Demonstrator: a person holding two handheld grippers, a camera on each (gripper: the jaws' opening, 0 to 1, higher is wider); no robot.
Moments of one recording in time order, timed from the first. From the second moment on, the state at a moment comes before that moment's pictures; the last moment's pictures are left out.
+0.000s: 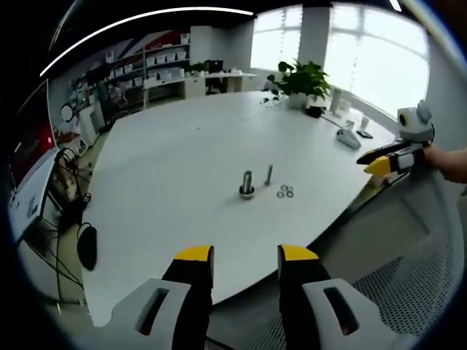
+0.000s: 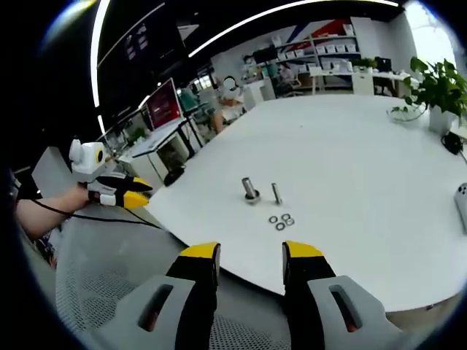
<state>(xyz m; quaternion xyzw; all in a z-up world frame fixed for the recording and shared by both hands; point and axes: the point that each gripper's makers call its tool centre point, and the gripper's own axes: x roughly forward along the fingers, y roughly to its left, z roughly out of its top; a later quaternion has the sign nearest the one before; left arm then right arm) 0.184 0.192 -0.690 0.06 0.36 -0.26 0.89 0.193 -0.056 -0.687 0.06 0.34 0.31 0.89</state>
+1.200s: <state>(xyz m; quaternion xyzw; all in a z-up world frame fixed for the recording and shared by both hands) 0.180 0.175 -0.679 0.03 0.35 -0.29 0.89 0.184 -0.065 -0.709 0.01 0.40 0.29 0.87</state>
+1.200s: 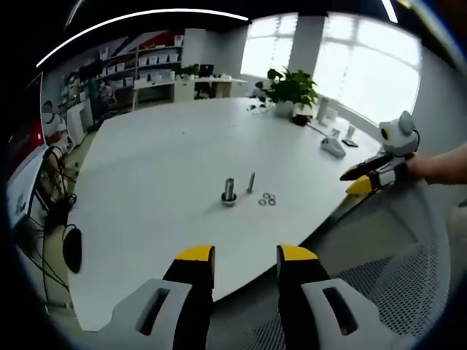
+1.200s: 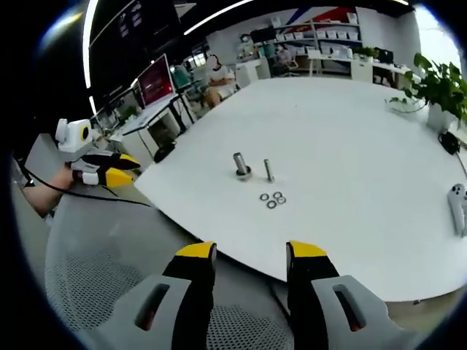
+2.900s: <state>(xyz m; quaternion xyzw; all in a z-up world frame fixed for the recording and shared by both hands) 0.183 0.181 -0.677 0.05 0.33 -0.29 0.90 0.267 0.002 -0.817 -0.12 0.50 0.32 0.80</state>
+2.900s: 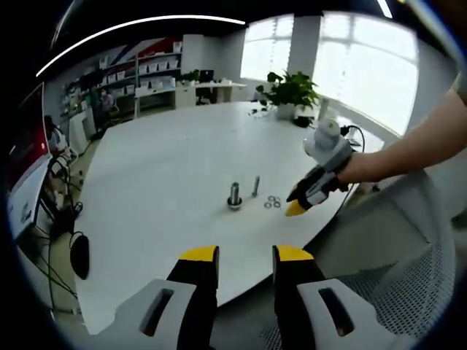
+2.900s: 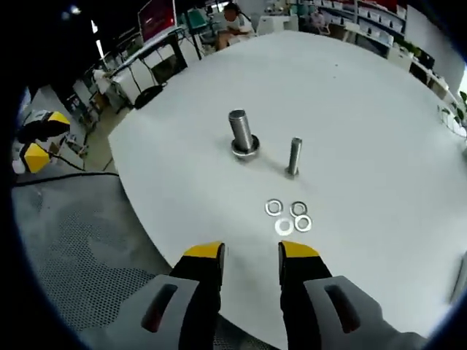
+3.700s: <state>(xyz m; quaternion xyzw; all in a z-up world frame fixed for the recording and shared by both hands) 0.184 0.182 -0.675 0.05 0.33 -0.28 0.90 0.292 -0.001 -0.840 -0.22 0.51 0.33 0.77</state>
